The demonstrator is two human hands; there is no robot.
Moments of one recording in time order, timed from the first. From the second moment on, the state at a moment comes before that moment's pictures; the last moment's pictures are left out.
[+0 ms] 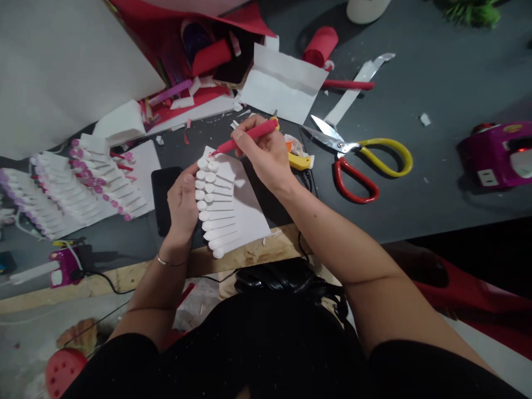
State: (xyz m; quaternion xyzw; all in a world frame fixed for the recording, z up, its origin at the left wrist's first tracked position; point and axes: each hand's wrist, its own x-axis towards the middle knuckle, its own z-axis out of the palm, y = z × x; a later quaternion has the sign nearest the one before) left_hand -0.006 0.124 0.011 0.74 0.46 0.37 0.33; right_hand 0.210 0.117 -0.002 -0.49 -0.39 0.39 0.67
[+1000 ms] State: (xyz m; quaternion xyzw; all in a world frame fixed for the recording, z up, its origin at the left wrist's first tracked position) left_hand -0.002 0.122 0.017 0.74 0.46 0.35 0.34; right_hand 0.204 0.115 0.009 -0.48 -0.37 0.40 0.68
